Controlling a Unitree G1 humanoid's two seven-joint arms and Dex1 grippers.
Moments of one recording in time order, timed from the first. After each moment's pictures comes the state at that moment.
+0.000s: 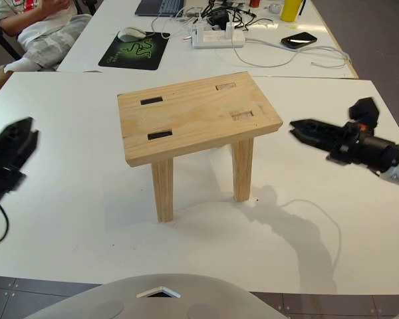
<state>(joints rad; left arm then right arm) 0.43 0.82 0.61 -0.43 -1.77 0.39 -0.14 -0.35 -1.14 -0.19 0.35 1.53 1.11 0.70</state>
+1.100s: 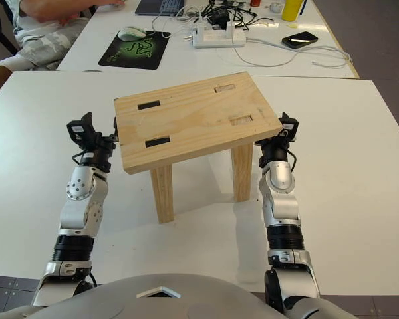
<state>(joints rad) -0.11 0.21 0.01 0.05 -0.24 -0.07 0.00 -0.19 -0.15 -0.07 0.18 0.18 -0.08 -0.07</state>
